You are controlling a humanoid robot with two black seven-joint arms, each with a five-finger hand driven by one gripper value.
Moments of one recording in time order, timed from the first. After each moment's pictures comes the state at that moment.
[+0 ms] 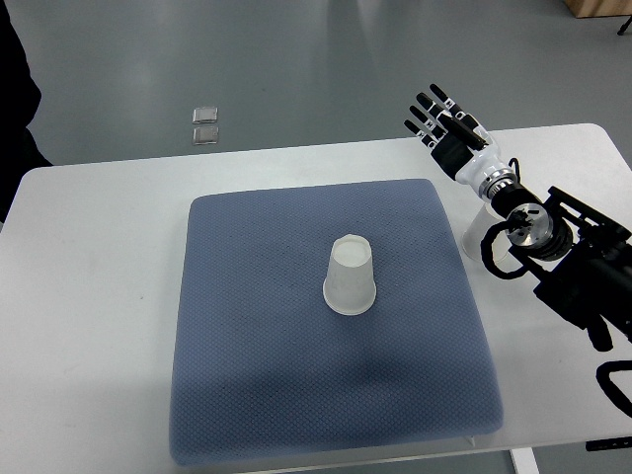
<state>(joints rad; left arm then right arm) -0.07 0.00 0.04 -0.20 0.06 0.12 0.09 0.80 -0.13 0.74 0.56 0.14 0.28 0.23</state>
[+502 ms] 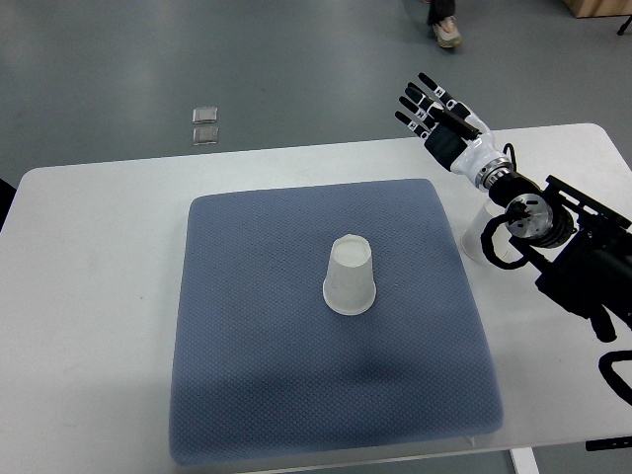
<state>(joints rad) -0.07 0.00 0.04 -0.22 0.06 0.12 0.09 0.86 -0.16 0.71 0.58 0.05 0.32 0.22</state>
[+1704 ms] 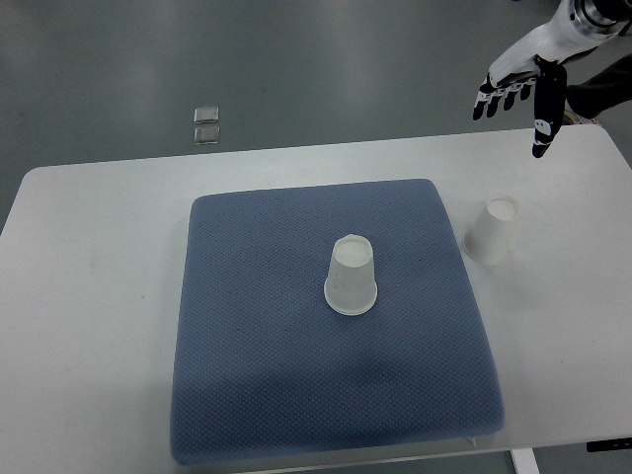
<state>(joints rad) -0.07 0.00 0.04 -0.34 0.06 0.07 0.09 2.21 -0.43 -1.09 1.18 -0.55 0.61 0.09</state>
